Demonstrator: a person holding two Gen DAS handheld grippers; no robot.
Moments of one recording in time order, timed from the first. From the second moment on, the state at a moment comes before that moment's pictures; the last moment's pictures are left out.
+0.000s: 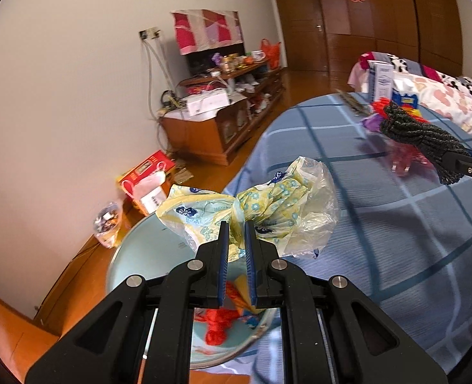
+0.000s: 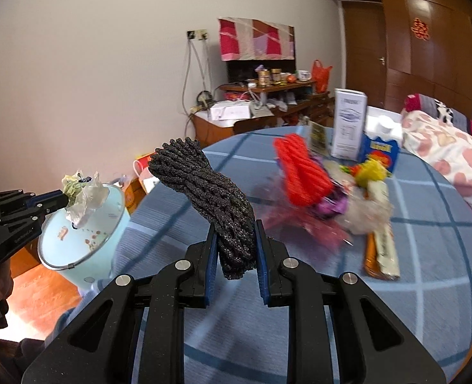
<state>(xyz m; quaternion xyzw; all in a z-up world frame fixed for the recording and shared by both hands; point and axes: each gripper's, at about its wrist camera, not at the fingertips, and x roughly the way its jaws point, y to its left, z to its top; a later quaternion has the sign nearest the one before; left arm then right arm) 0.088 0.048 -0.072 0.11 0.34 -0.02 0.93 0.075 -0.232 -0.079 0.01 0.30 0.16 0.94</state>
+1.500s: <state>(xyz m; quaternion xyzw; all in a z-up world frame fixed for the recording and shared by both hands) 0.083 0.155 -0.081 0.09 0.36 0.10 0.93 0.111 -0.098 -0.078 -0.06 0.31 0.25 0.91</state>
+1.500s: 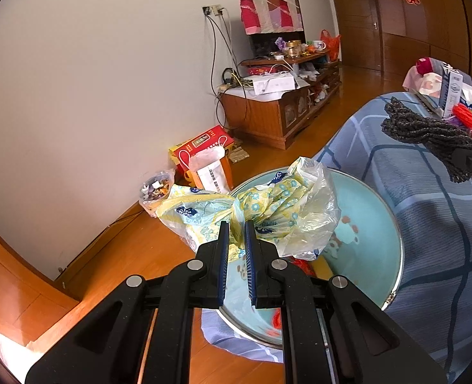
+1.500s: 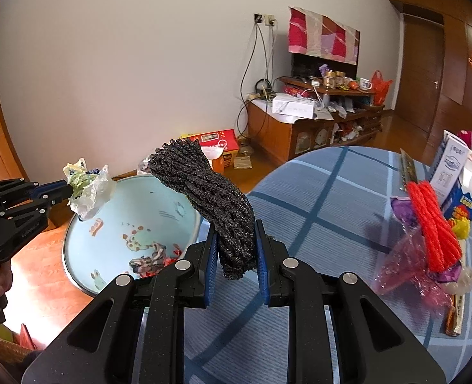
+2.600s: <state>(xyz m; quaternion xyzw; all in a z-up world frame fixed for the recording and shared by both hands) 0.084 0.169 -0.083 0.08 0.36 0.12 0.92 0.113 -0.064 -0.075 -0.08 0.31 0.28 0.91</state>
